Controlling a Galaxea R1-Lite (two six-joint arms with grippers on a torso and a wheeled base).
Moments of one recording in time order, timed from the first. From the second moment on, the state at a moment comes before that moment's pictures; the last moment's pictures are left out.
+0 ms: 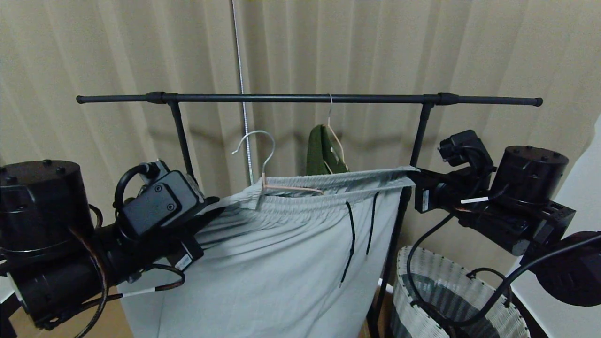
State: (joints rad) left arm -0.47 1.41 -0.53 -0.64 -0.01 0.72; right arm 0.34 1.78 -0.68 -0.98 -0.10 -0.10
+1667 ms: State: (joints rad) left arm -0.57 1.50 -0.62 -0.68 0.23 0.46; right arm 0.54 1.61 -0.49 -0.98 0.02 -0.36
